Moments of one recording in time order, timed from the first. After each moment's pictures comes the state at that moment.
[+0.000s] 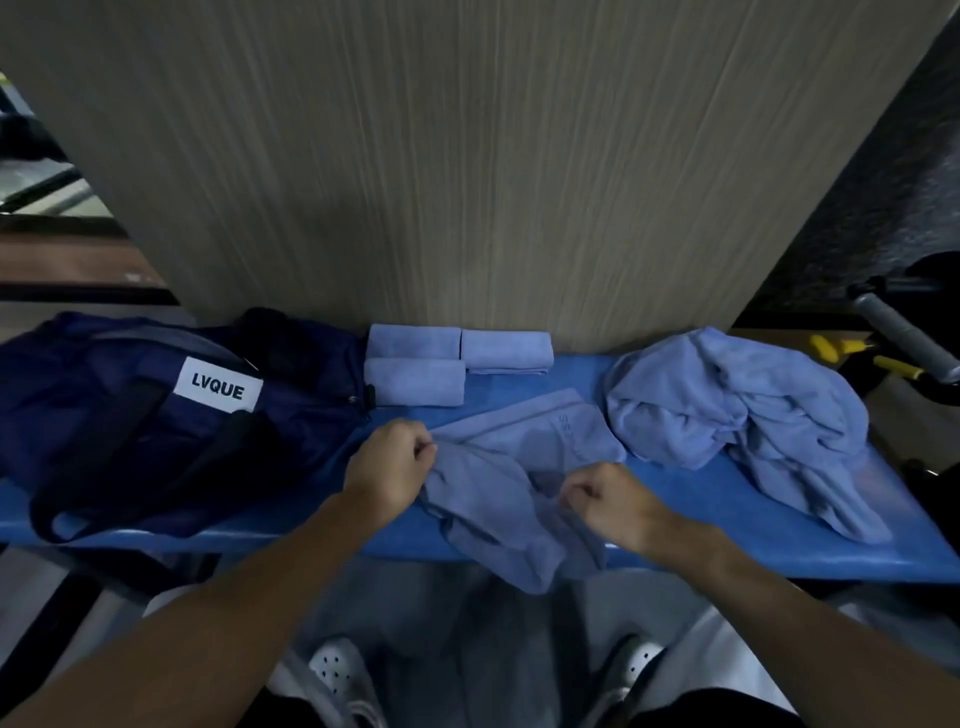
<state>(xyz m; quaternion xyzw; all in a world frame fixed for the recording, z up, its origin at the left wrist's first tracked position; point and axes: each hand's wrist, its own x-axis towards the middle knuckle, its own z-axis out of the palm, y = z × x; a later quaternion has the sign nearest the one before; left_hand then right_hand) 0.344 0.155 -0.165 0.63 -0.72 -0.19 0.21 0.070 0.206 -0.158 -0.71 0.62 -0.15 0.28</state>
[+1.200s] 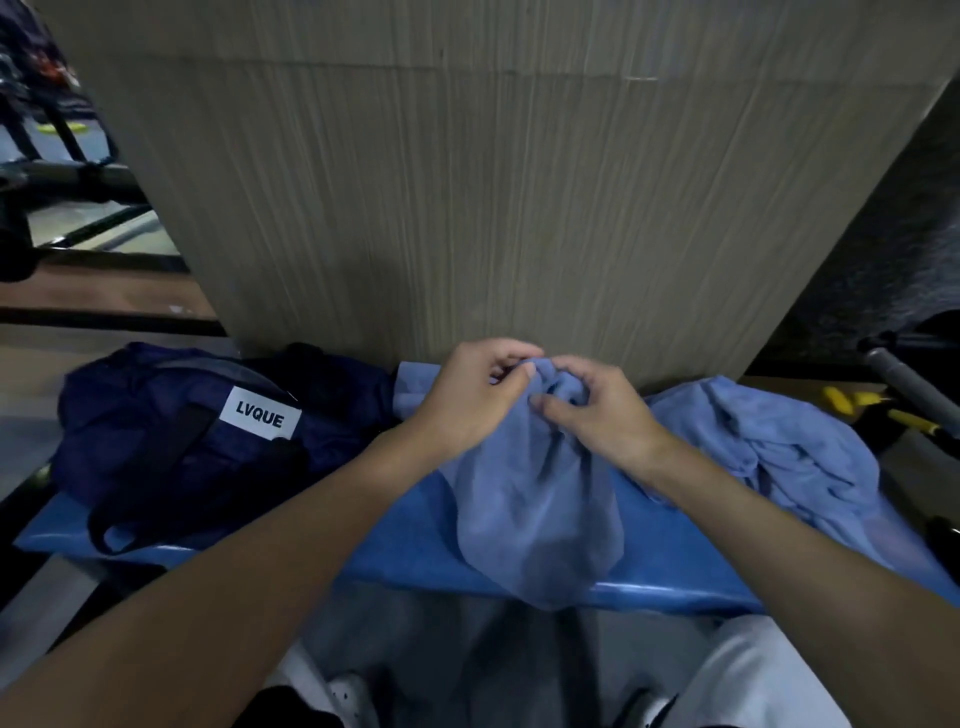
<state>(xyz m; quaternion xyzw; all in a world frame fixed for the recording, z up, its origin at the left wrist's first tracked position) 0.284 0.157 -0.021 0.42 -0.71 -0.31 0.47 0.124 0.175 -0.022 -0.68 0.50 -0.42 0.33</state>
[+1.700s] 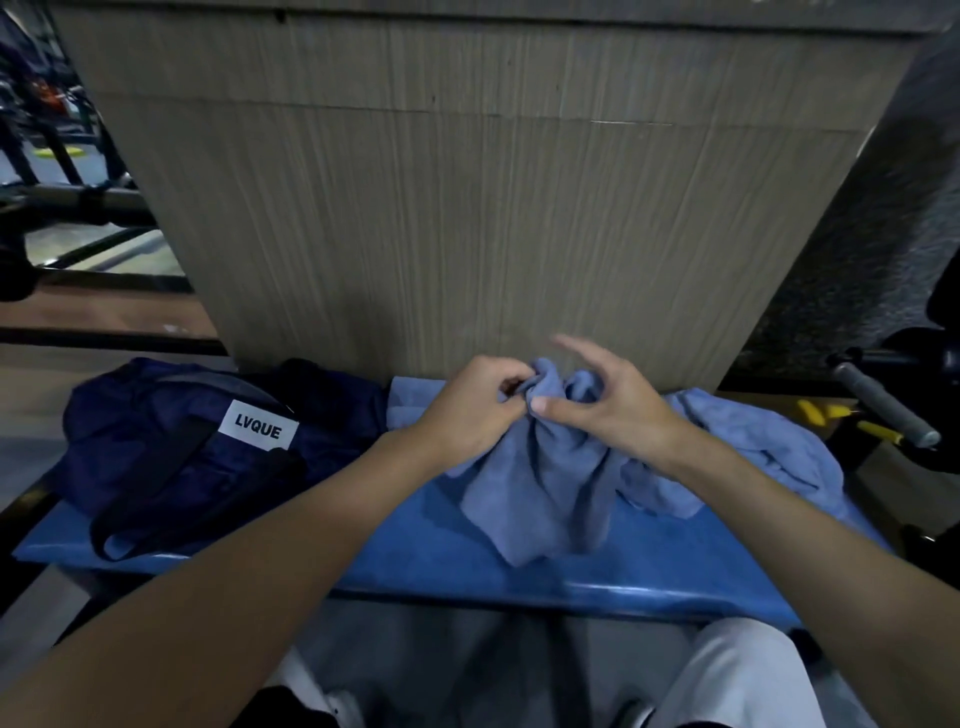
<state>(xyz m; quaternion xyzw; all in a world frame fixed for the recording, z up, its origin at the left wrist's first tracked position) 0.280 0.170 -0.007 0.41 -0.78 -0.29 0.37 0.103 0.202 0.016 -0.69 0.49 -0.41 0.34</state>
